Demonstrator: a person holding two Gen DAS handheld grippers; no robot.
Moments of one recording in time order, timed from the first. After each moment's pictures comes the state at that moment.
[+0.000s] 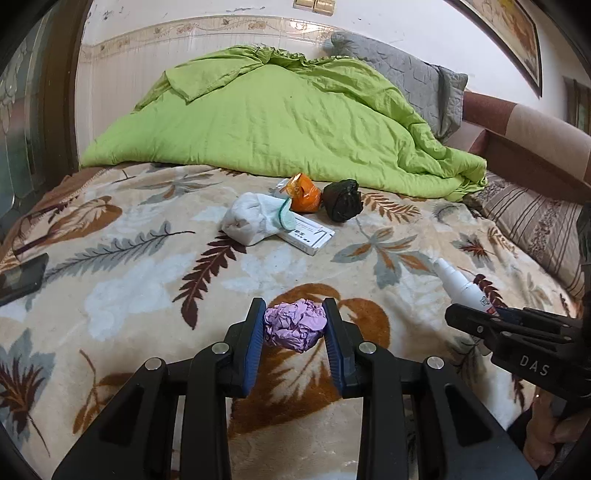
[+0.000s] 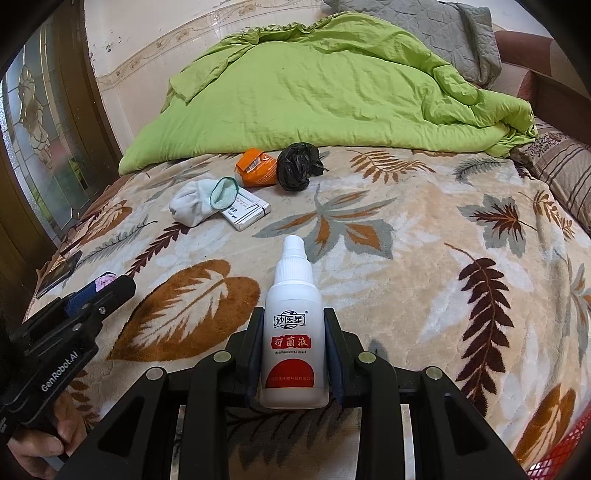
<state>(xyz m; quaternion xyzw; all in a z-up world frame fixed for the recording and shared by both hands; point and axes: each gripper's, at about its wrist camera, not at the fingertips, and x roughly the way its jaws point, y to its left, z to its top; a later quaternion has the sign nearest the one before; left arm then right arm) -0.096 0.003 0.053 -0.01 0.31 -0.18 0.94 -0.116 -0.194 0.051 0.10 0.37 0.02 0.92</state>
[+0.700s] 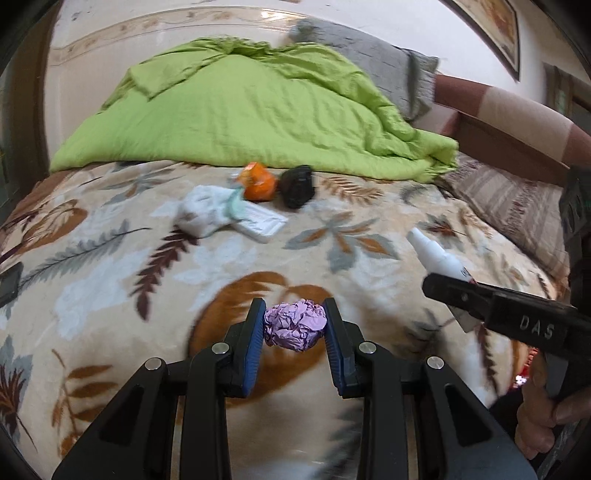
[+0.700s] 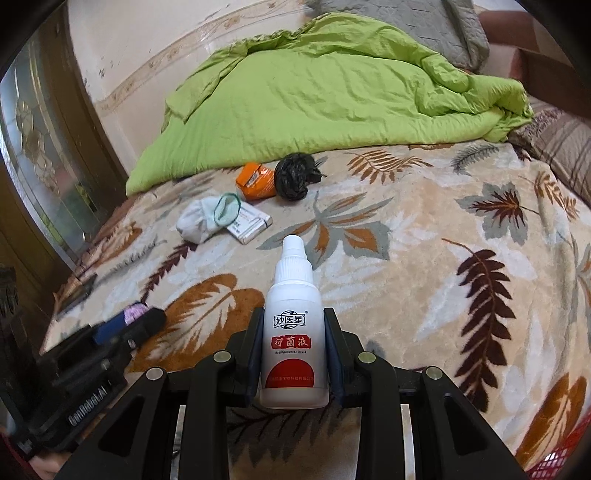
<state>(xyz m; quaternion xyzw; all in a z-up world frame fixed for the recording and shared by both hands) -0.113 -0.033 0.059 0.01 0.33 -0.24 0.91 -0.125 -0.212 0.061 0.16 0.35 0.03 0.92</state>
